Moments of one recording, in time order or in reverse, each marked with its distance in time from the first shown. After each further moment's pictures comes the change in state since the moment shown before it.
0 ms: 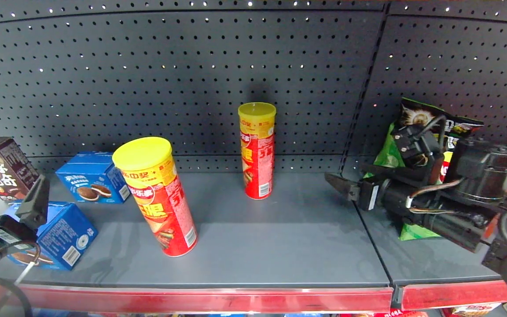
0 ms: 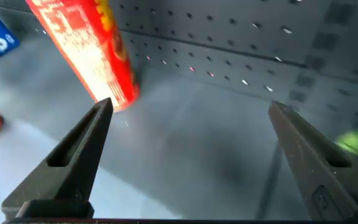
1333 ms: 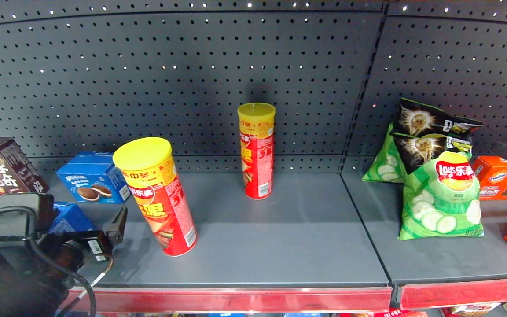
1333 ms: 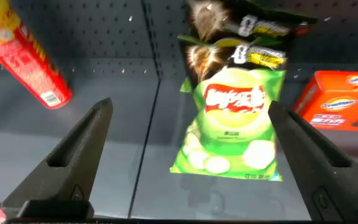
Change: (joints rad) left arm -0.121 0.310 -0.012 0.000 0.002 -0.018; right arm -0.088 -0.658 -0.163 0.838 -0.298 0.044
